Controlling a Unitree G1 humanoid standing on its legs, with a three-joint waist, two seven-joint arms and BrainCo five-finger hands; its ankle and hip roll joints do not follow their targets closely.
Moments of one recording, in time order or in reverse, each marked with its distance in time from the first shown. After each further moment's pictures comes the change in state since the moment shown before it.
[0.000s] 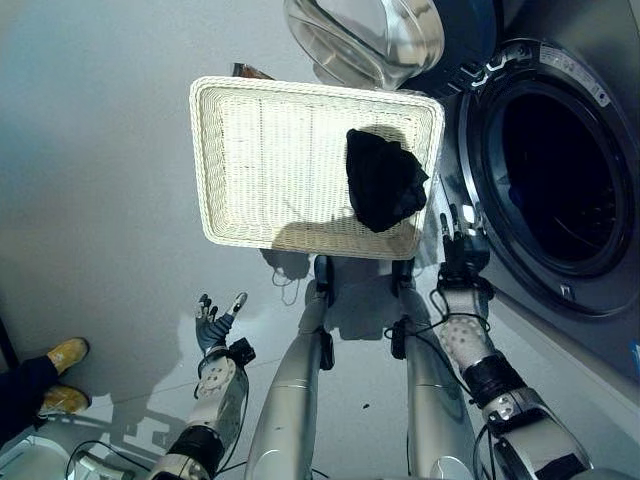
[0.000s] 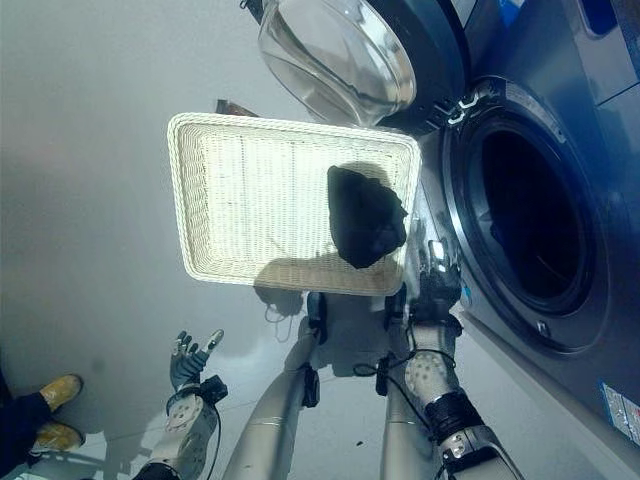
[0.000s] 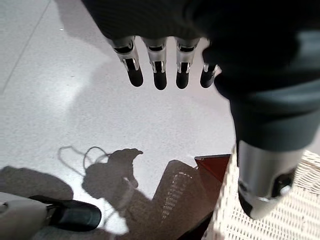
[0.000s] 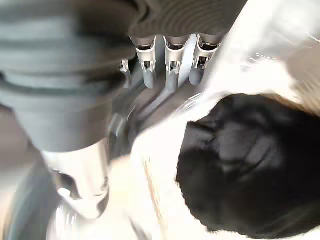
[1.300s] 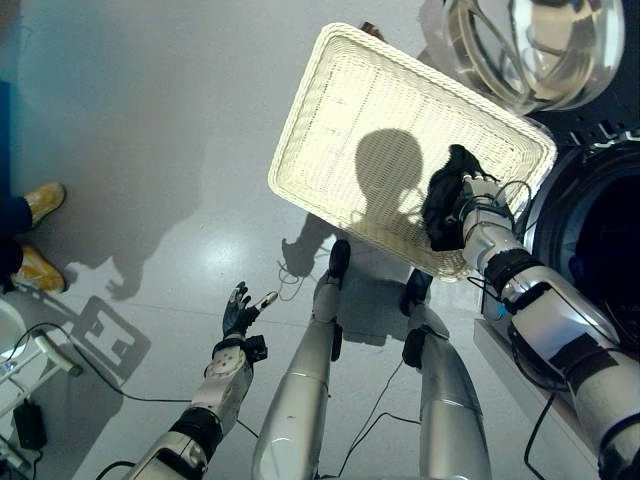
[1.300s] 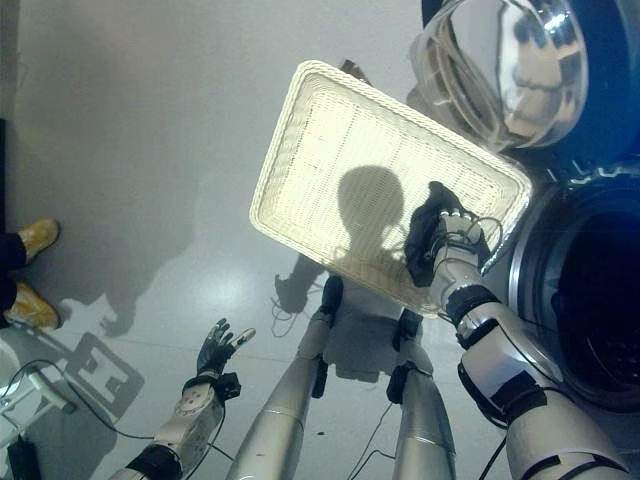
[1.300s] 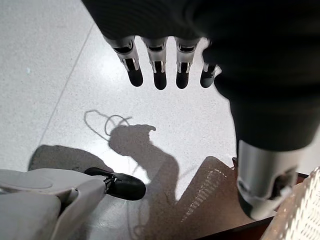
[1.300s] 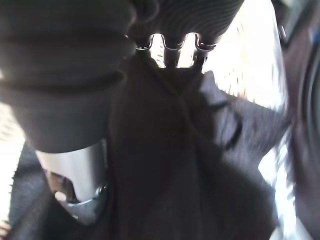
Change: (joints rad) left arm -0.092 0.094 -0.154 0.002 0.012 0.113 -0.181; right arm -0.673 -0.126 0.370 0.739 -0.989 1.050 0.639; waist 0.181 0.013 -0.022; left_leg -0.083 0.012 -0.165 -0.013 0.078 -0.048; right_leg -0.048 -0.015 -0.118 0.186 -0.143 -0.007
